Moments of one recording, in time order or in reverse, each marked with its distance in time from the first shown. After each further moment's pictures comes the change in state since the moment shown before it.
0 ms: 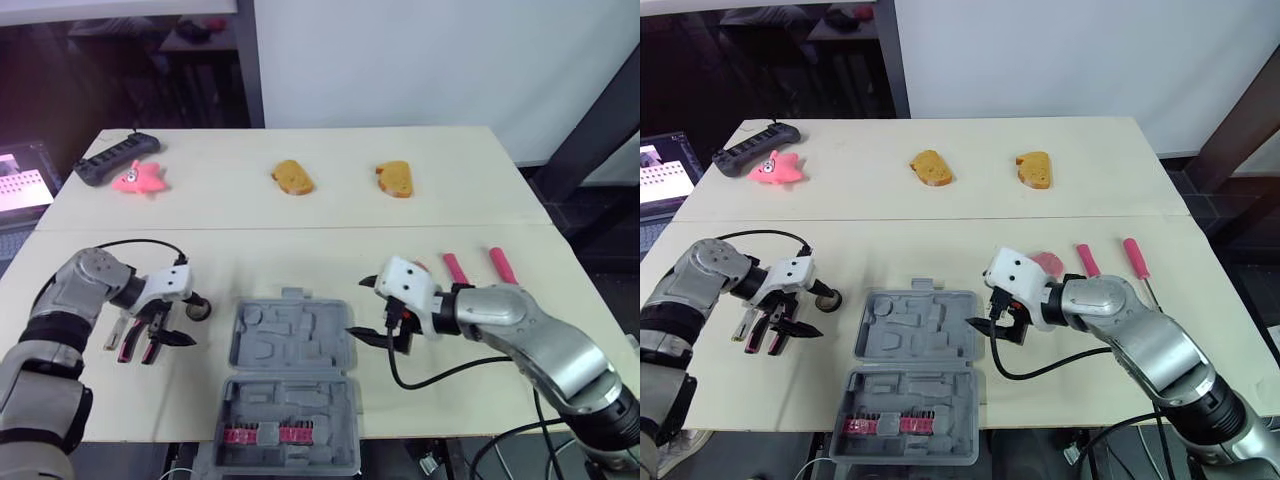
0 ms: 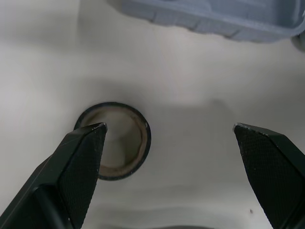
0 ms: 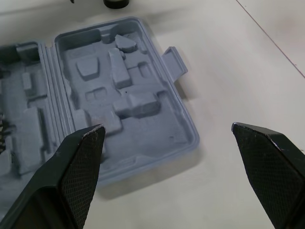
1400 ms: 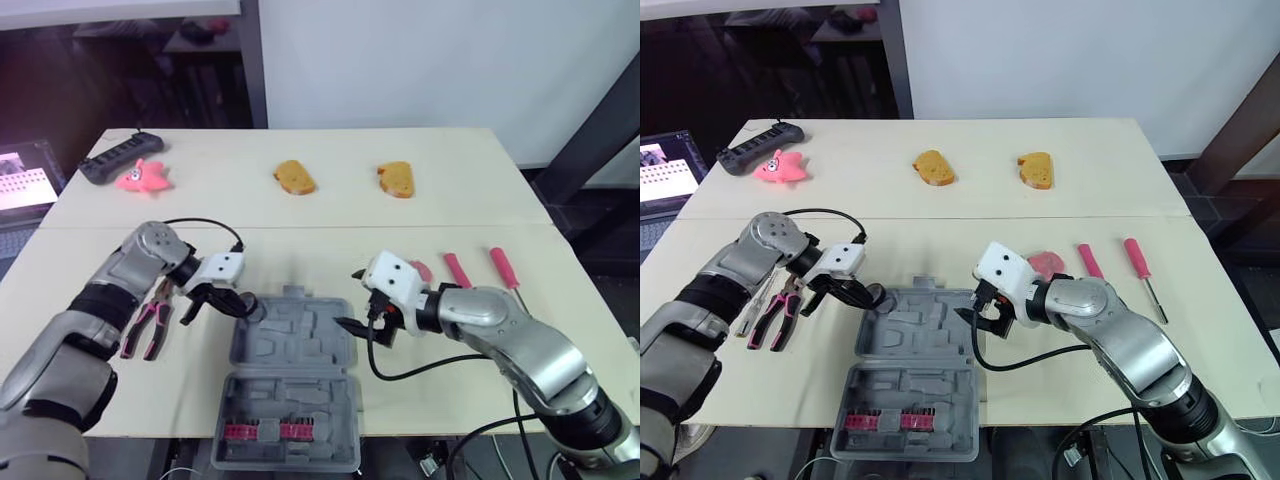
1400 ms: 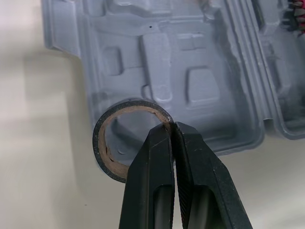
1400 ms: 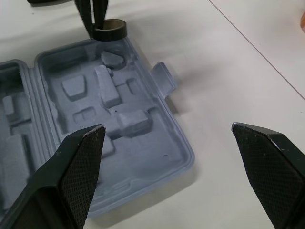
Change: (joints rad) left arm -0.151 -0.085 -0.273 -0.182 -0.205 0.093 -0.040; right arm -0.014 0.098 0.015 -0.032 -0.047 0.078 -0.095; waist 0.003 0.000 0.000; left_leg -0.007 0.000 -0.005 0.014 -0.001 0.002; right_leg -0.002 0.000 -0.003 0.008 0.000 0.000
